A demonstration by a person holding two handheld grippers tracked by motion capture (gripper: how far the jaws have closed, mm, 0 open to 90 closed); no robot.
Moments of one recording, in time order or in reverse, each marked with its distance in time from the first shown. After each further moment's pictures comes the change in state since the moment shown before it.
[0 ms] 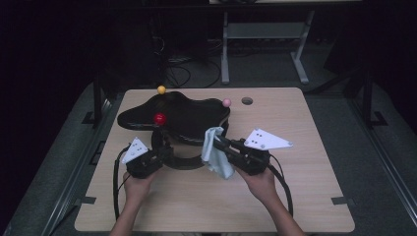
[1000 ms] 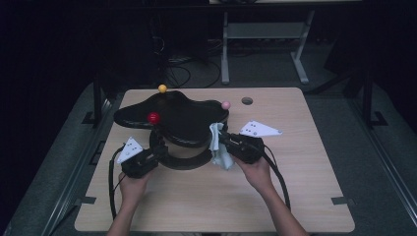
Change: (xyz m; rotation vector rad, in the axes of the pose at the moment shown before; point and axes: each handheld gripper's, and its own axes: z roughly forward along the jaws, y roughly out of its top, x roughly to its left) left arm 0.008 -0.001 -0.009 0.002 0.047 -0.005; right arm -0.034 -0.020 0.031 0.093 -0.064 0.068
